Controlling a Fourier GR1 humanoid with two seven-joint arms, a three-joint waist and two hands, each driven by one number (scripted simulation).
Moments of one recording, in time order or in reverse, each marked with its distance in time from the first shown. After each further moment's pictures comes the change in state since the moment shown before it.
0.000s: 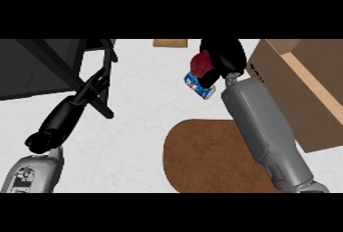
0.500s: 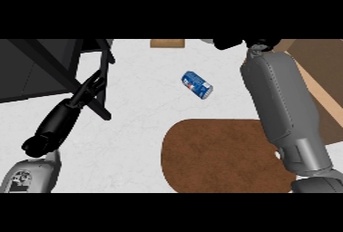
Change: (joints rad) left arm 0.027 0.004 0.010 -0.016 -0.011 0.007 -0.005; right arm -0.124 -0.063 -0.184 -0.018 0.002 -0.170 0.259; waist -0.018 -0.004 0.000
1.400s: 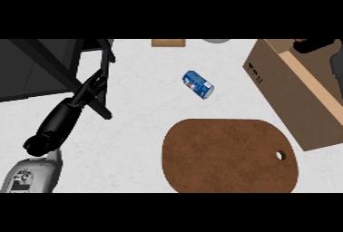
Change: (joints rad) left arm -0.008 -0.011 0.003 0.002 -0.006 -0.004 0.003; right arm -0.017 -0.380 -0.211 0.360 -0.106 0.134 -0.135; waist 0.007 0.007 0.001
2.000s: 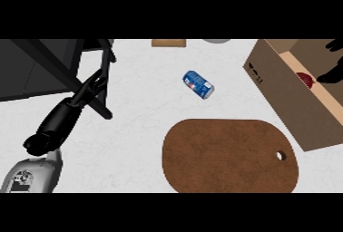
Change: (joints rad) left arm 0.000 -0.006 0.003 -0.014 -0.002 -0.003 0.026; right arm 0.026 -0.139 -0.030 0.209 -0.062 0.277 -0.185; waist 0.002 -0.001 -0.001
